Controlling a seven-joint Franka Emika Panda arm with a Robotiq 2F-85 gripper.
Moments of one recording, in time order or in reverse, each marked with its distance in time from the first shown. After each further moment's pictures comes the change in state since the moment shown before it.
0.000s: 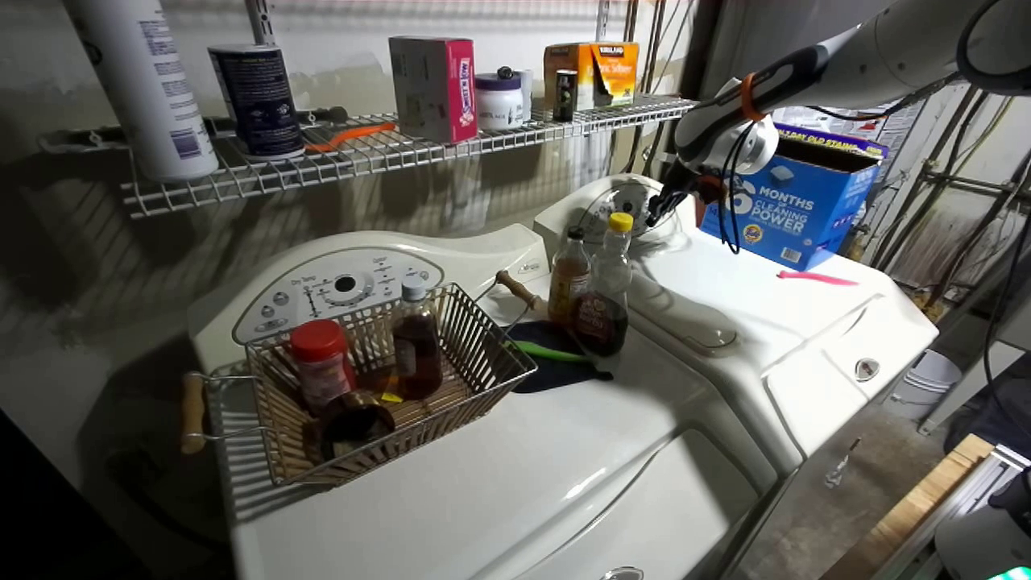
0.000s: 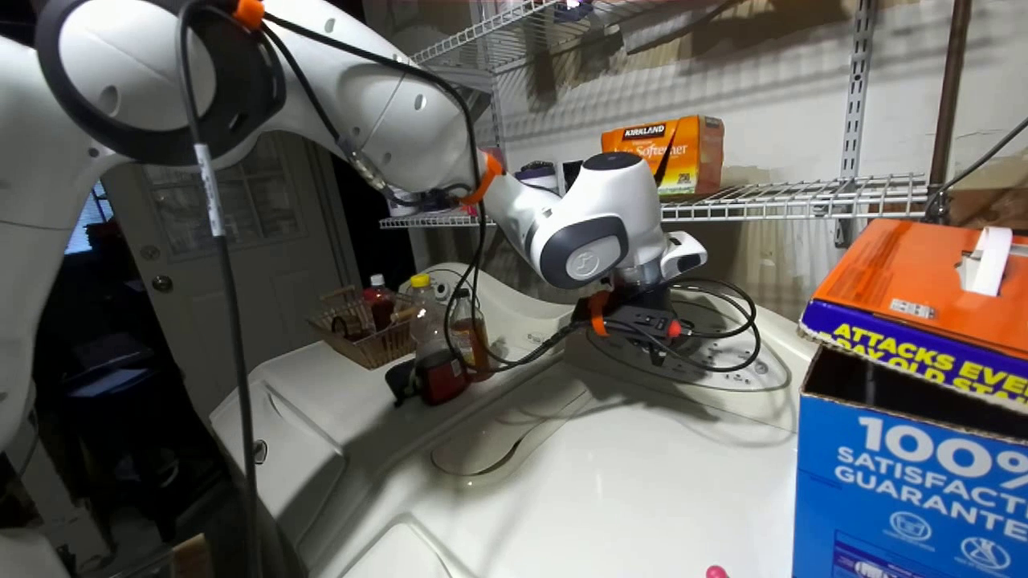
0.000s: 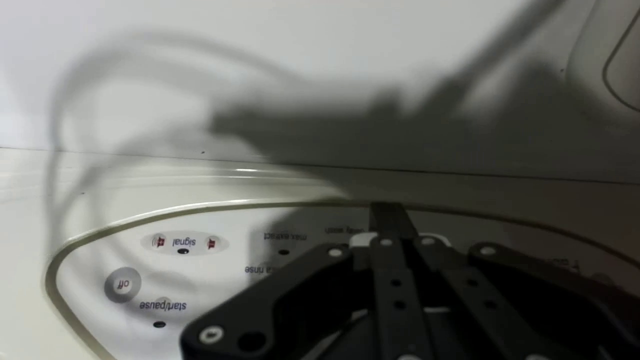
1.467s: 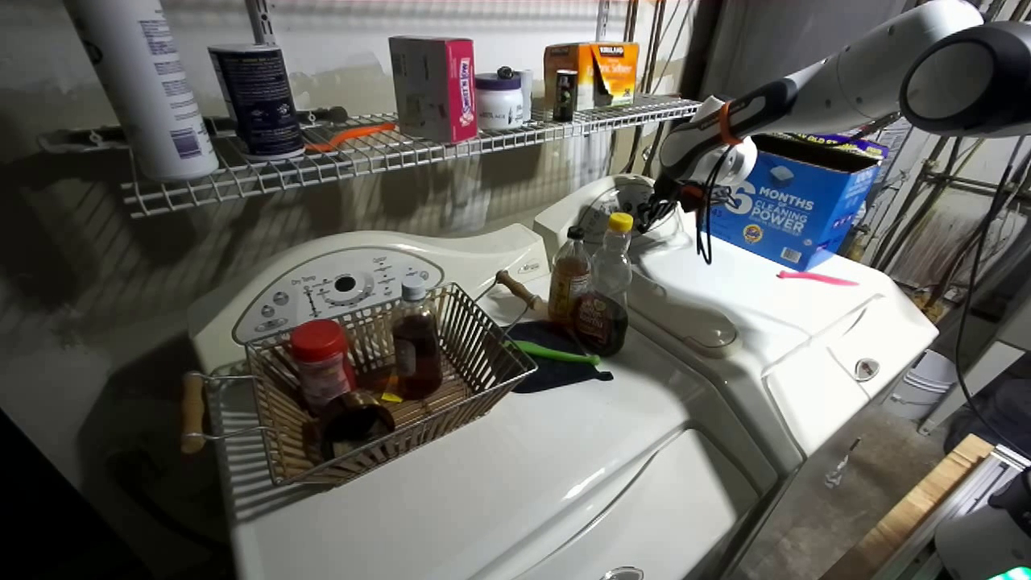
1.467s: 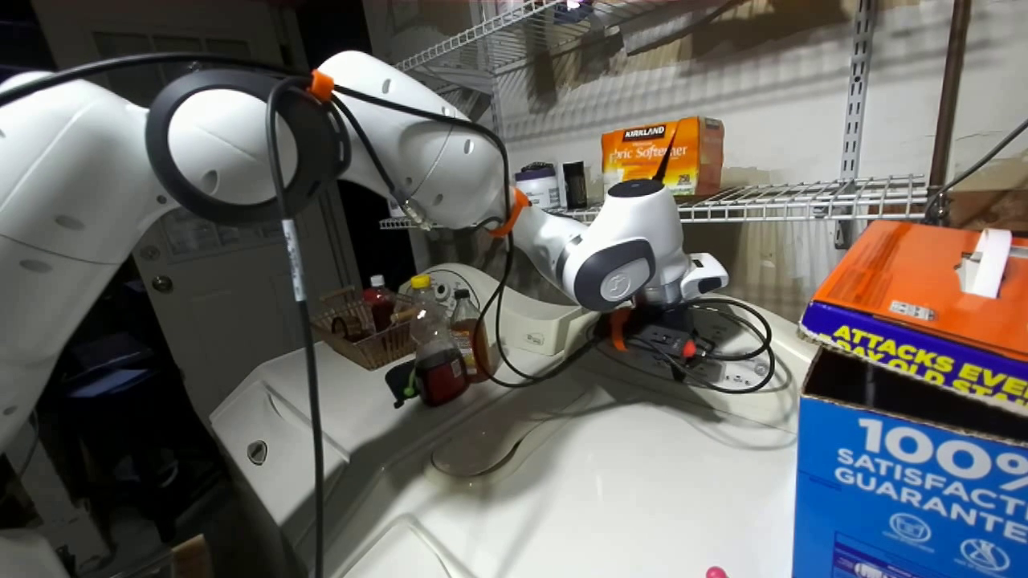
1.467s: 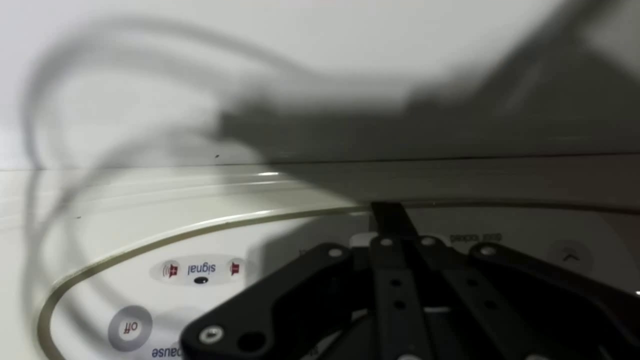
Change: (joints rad) arm -0.008 0.169 0.005 0.195 -0.094 -0.015 0.179
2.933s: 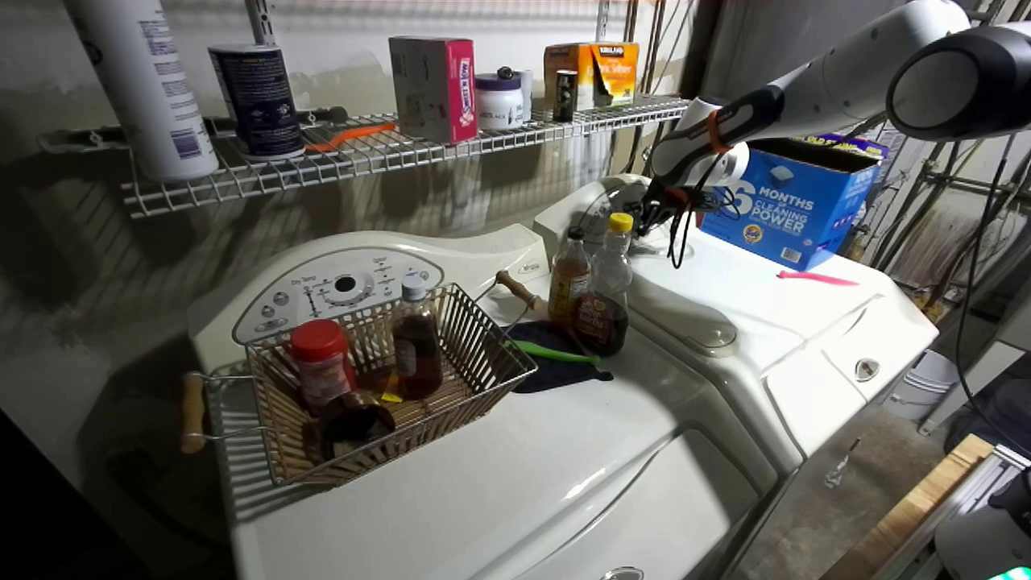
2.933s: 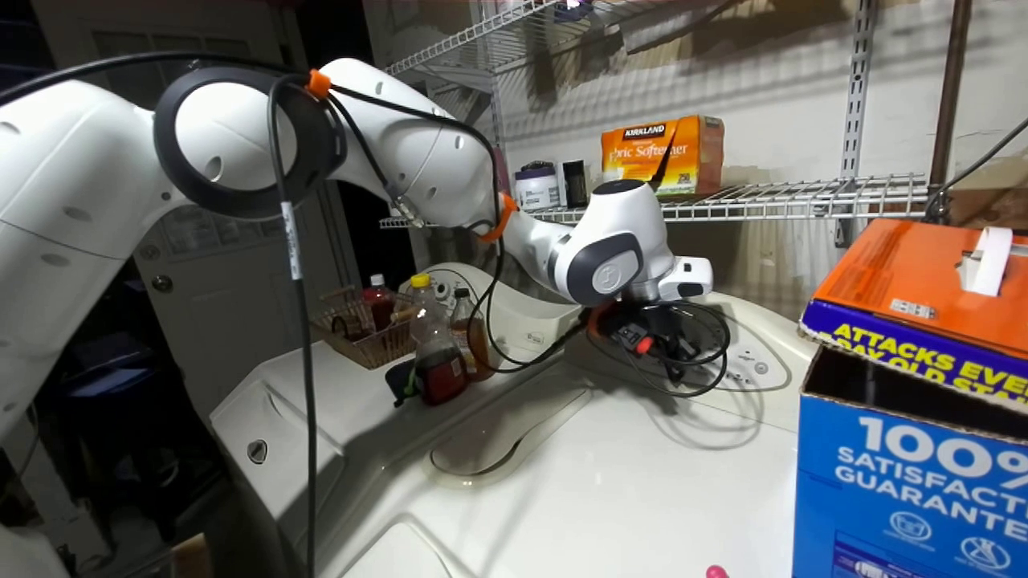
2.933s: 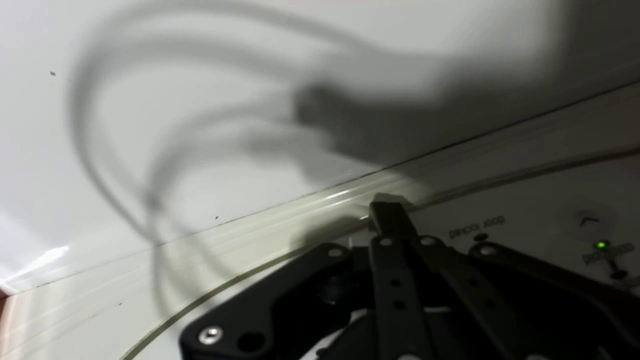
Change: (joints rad) arm 0.109 -0.002 -0.108 -0.006 -0.044 -0.011 0.432
